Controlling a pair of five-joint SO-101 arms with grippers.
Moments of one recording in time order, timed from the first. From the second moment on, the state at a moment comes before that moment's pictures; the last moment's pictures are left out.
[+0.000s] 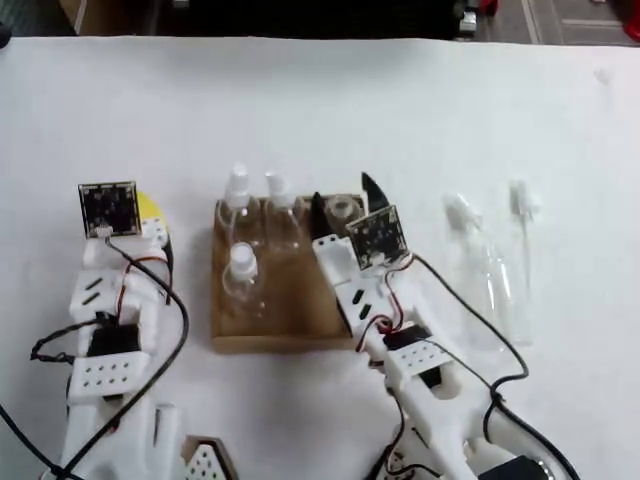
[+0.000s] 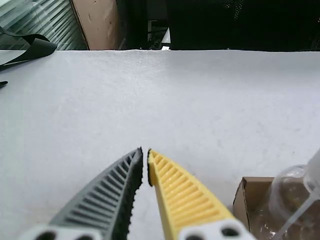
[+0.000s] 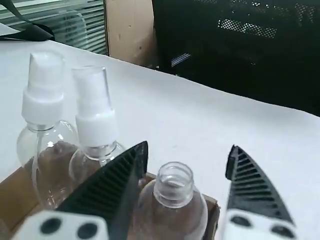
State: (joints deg) left arm -13.8 -54.8 81.3 3.5 -2.2; right arm -25.7 -32.5 80.2 -30.6 6.9
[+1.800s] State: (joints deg) left arm -13.8 -54.8 81.3 3.5 -2.2; right arm -23.5 -33.2 58.9 33.4 6.9
